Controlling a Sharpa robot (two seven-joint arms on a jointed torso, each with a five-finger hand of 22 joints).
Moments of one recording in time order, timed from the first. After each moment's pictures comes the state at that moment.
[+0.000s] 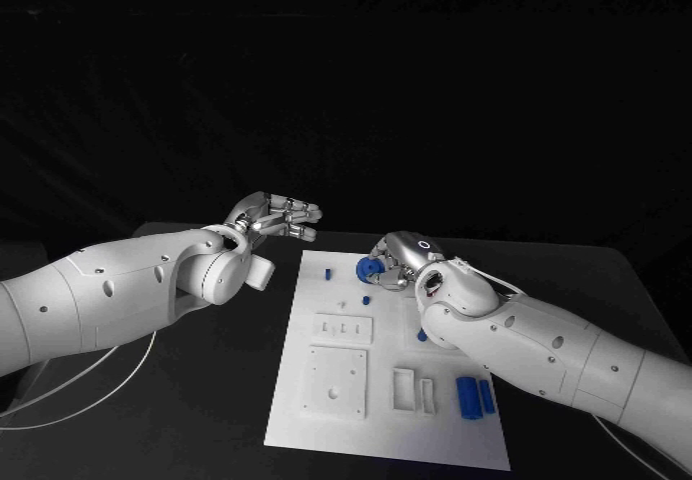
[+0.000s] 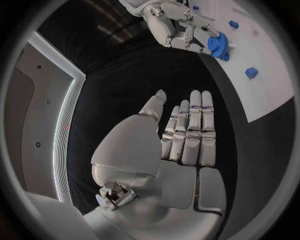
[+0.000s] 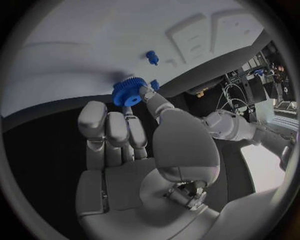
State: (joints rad) left arm 1.39 -0.75 -0.19 1.28 -0.15 -0.30 0.31; left_hand 1.35 0.04 0.00 -0.07 0.23 0.98 0.15 0.06 0.06 1.13 0.12 0.06 0.06 1.26 0.08 0.13 0.08 0.08 1.03 0.06 0.37 0.09; right arm 1.04 -0.45 0.17 1.21 -1.78 -0.40 -0.31; right_hand 1.23 -0.10 0.38 -0.14 0.22 1.12 0.10 0.06 0.07 1.45 -0.01 1.21 1.31 1.46 -0.07 1.14 1.13 0.08 1.47 -0.10 0.89 1.31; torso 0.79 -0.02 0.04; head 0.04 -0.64
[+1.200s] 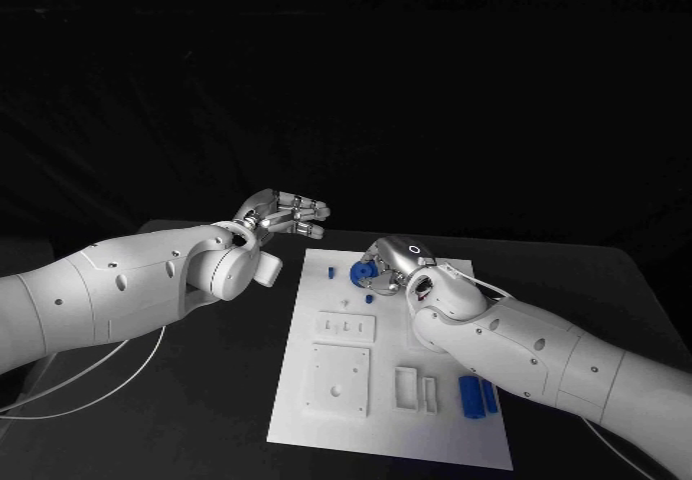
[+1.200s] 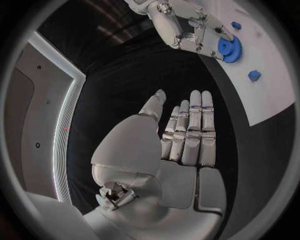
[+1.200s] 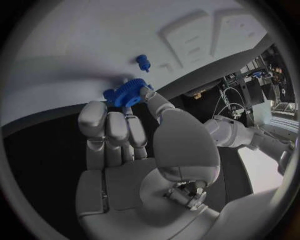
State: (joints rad) left arm 1.39 -0.73 -0.19 1.27 -0.15 -0.30 0.30; left_hand 1.35 0.04 -0.01 -0.07 0.23 0.98 0.16 0.06 0.06 1.13 0.12 0.06 0.06 1.26 0.08 0.13 0.08 0.08 1.03 0.06 0.37 0.08; right arm 1.05 -0.38 0.13 1.15 -1.78 -0.43 -0.29; right_hand 1.23 -0.11 0.38 -0.15 0.23 1.12 0.10 0.06 0.07 1.45 -0.01 1.20 1.31 1.46 -0.07 1.13 1.12 0.08 1.47 -0.10 0.88 1.31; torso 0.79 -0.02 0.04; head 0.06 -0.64
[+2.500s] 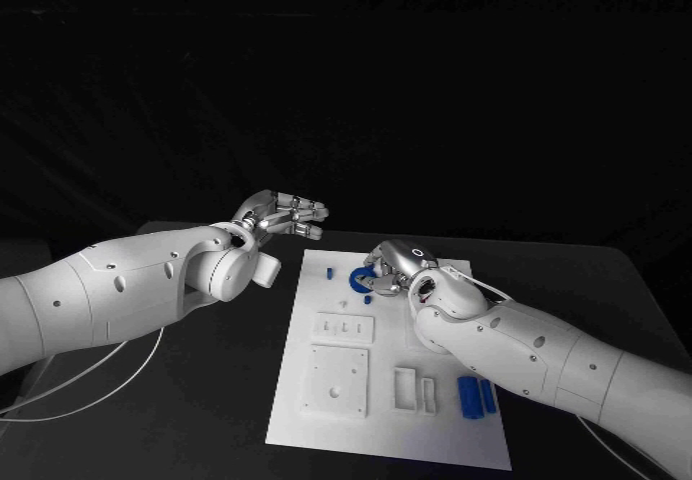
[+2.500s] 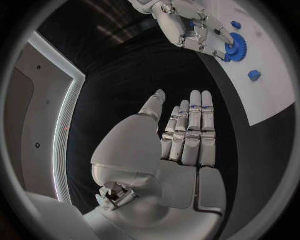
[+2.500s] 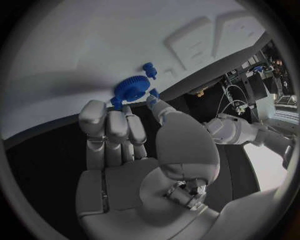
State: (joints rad) left arm 1.39 -0.73 -0.19 1.27 -0.15 -0.30 0.30; left_hand 1.35 0.04 -0.01 -0.06 0.23 0.97 0.16 0.06 0.06 1.13 0.12 0.06 0.06 1.26 0.08 0.13 0.08 0.08 1.03 0.06 0.37 0.08; right arm 1.04 -0.38 0.13 1.12 -1.71 -0.42 -0.28; right_hand 1.12 -0.13 0.34 0.04 0.20 1.03 0.11 0.07 0.07 1.43 0.00 1.15 1.31 1.45 -0.08 1.10 1.10 0.08 1.47 -0.10 0.85 1.31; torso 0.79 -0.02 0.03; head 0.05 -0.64
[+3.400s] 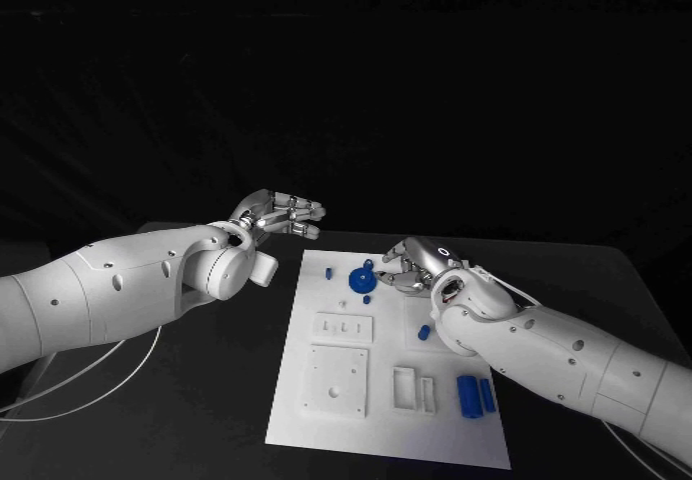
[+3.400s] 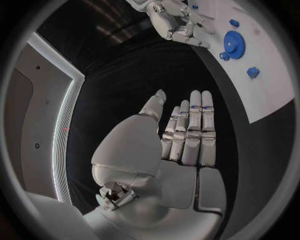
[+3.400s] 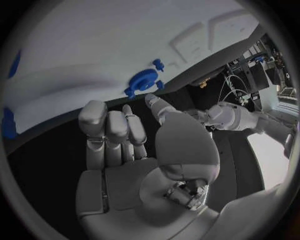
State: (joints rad) left arm 1.39 -0.74 -0.19 1.26 -0.15 -0.30 0.30; left_hand 1.36 0.04 -0.01 -0.06 0.23 0.97 0.16 0.06 0.06 1.12 0.13 0.06 0.06 1.26 0.08 0.13 0.08 0.08 1.03 0.06 0.37 0.08; right arm 1.02 -0.50 0.17 1.22 -1.64 -0.47 -0.27; right_hand 1.14 -0.14 0.32 0.00 0.26 1.04 0.10 0.07 0.07 1.43 0.00 1.16 1.31 1.45 -0.08 1.10 1.10 0.08 1.47 -0.10 0.86 1.31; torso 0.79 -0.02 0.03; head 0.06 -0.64
